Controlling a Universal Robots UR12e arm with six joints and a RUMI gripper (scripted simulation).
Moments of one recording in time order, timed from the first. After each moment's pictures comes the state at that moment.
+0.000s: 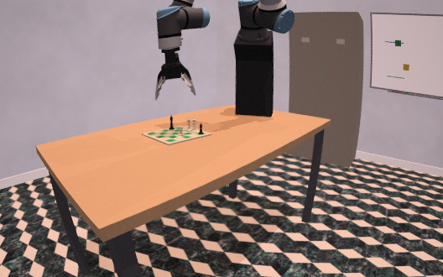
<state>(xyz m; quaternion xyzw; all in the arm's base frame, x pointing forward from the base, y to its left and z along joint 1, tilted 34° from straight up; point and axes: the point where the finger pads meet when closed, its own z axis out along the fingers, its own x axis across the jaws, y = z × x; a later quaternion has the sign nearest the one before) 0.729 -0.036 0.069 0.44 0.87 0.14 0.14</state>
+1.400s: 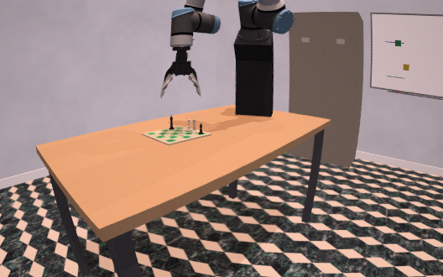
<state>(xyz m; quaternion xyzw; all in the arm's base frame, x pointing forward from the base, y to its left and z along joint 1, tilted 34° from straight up) 0.712 -0.024 0.061 0.39 0.87 0.19 0.23</state>
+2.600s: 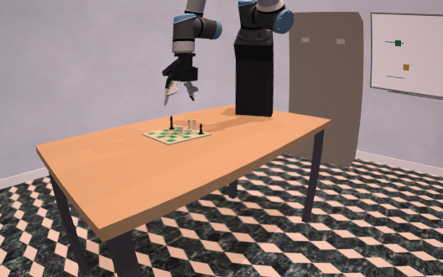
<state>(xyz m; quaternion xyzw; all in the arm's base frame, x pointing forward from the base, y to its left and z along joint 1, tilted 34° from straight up) 0.726 -0.026 0.040 0.06 0.95 0.09 0.28</state>
